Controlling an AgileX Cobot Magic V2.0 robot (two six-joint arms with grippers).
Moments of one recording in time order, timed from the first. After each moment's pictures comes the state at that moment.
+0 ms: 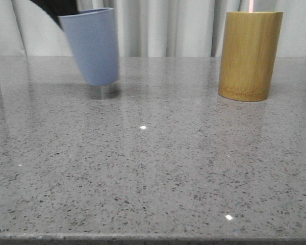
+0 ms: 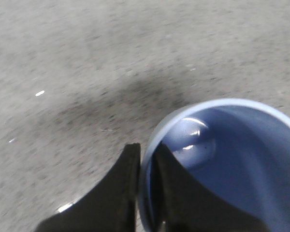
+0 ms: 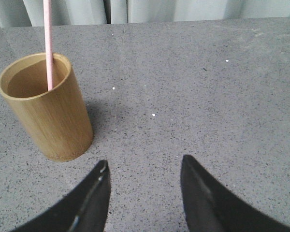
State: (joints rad) left arm -0.39 1.86 -1.86 -0.10 1.17 -0.06; right arm 0.00 0.71 -0.77 0.02 0.56 0.10
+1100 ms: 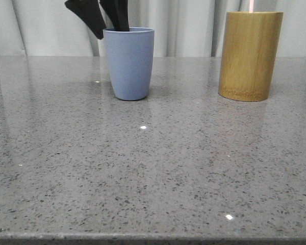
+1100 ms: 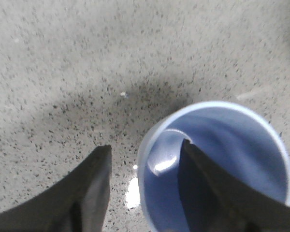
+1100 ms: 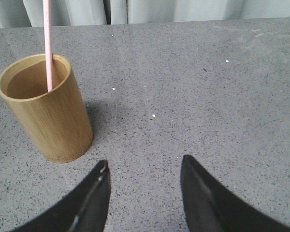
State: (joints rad) left arm -0.47 1.97 -2.03 -0.13 1.21 -0.06; right arm 0.00 0.71 -0.77 0.02 0.55 0.10
